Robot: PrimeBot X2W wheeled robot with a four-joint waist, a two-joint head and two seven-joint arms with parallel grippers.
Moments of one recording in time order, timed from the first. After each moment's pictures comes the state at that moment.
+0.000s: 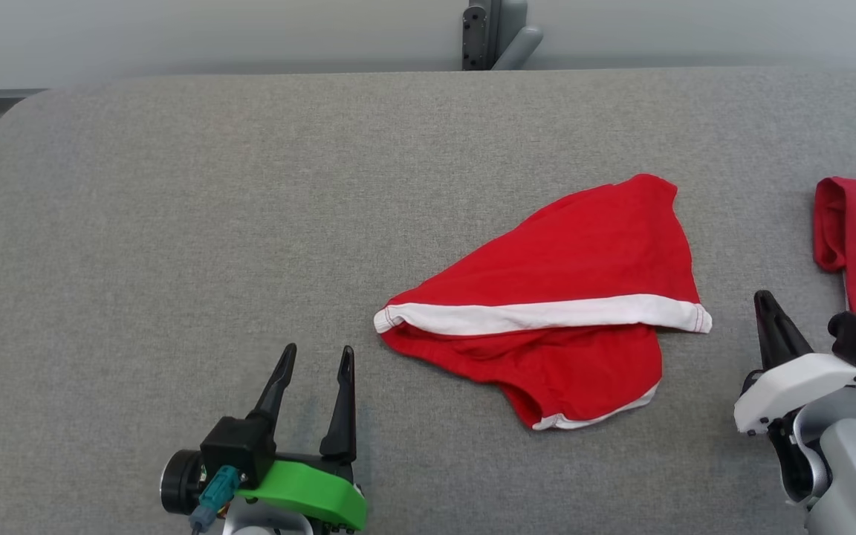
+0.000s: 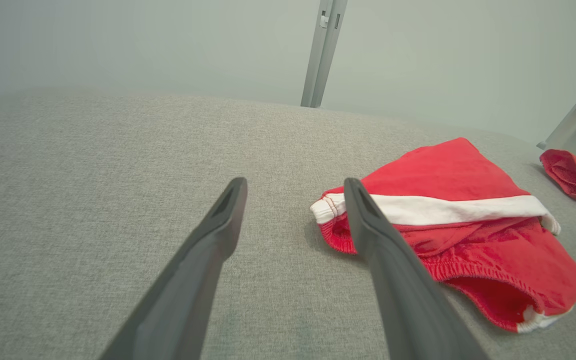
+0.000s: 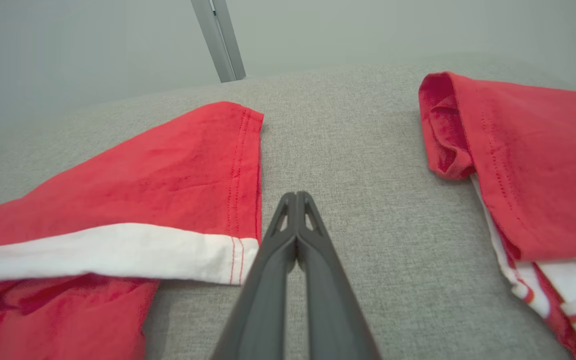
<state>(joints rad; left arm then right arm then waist) -0.07 0.05 -0.36 0.21 -0.32 0.04 -0.26 -0.33 -0.30 0.13 0.64 0.48 0.13 -0.26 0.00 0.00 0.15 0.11</state>
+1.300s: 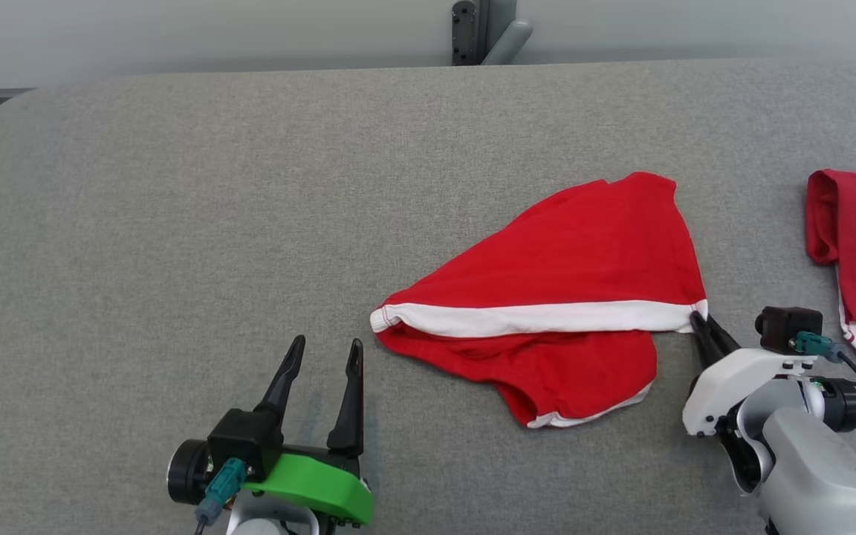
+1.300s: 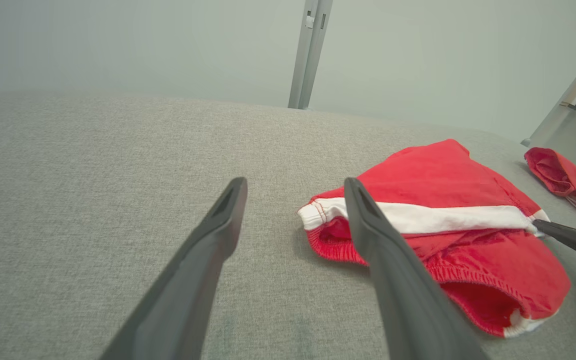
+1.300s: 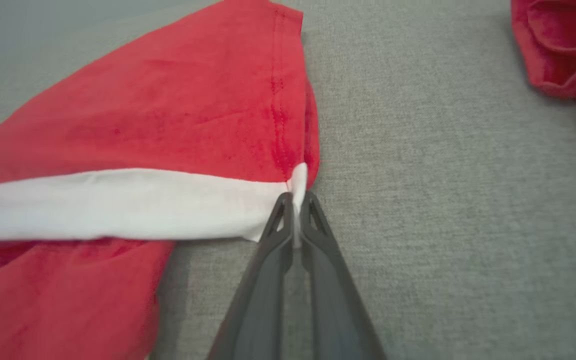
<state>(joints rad) -0.09 0.05 -0.37 0.21 -0.32 0.03 -0.26 -0.50 -0.23 0.32 0.95 0.55 0.13 -0.27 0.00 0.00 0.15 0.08</state>
